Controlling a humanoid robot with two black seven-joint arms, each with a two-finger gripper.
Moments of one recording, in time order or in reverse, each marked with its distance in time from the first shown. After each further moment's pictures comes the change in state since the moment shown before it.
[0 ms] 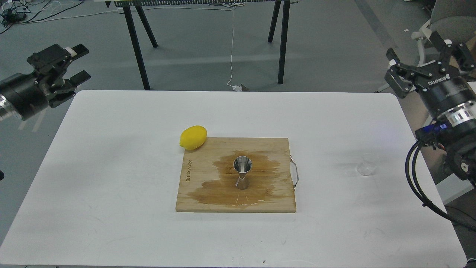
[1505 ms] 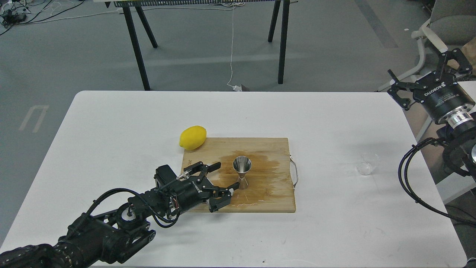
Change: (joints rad) left arm 0.213 -0.768 0.294 0.368 1.280 0.977 0.000; right arm 0.245 0.141 0.065 -0.390 -0.714 0.097 -0.038
